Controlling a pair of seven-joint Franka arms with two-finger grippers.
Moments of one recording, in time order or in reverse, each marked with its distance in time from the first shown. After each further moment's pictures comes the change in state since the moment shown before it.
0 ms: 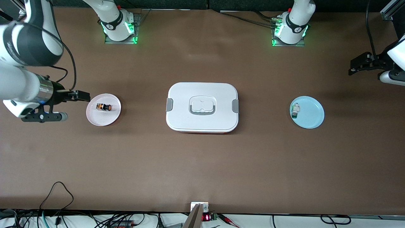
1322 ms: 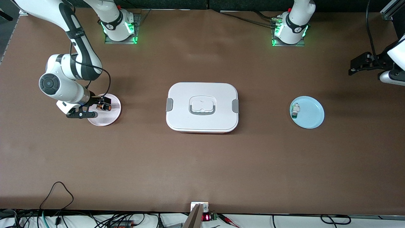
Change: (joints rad) left arm 0.000 0.000 0.000 0.000 0.000 0.000 0.000; right arm -0.050 -0.026 -0.007 -0.689 -0.053 0.739 -0.046
